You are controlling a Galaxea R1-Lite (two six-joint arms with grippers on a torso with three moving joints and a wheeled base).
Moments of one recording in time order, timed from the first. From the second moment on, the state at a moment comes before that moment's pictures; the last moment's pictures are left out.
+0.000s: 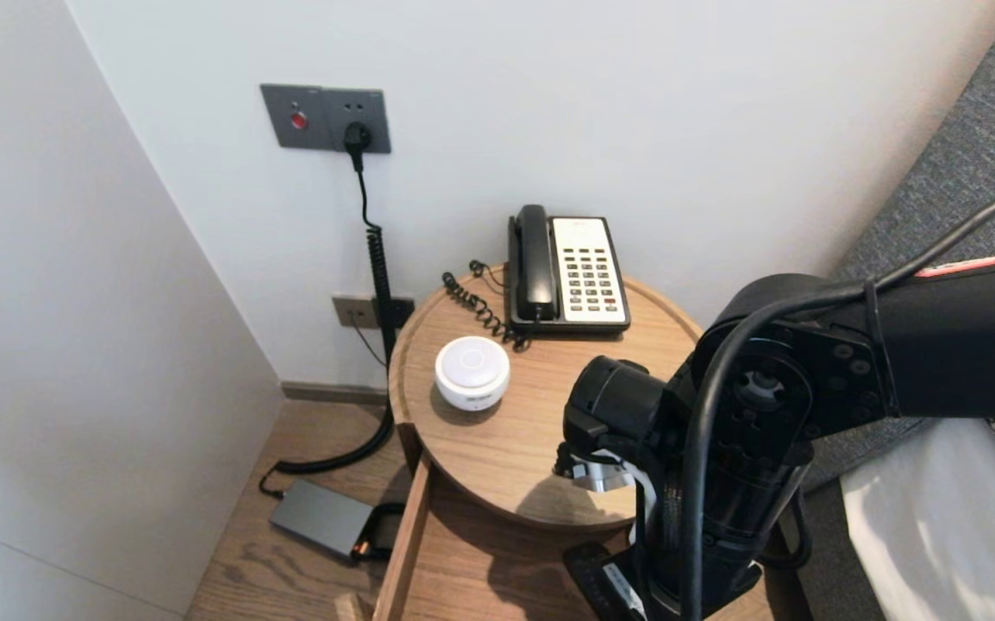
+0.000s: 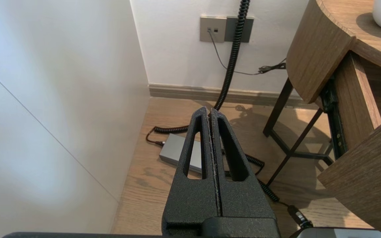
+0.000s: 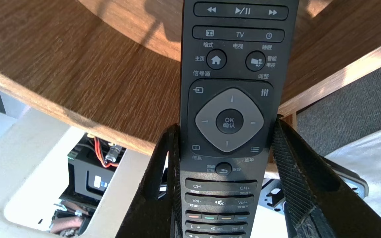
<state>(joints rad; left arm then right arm) 0.00 0.00 0.00 -0.02 0.00 0.01 0.81 1.92 -1.48 1.03 0.21 0.36</state>
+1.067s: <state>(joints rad) 0.00 0.00 0.00 -0.02 0.00 0.01 0.81 1.95 -1.46 0.91 0.16 0.40</state>
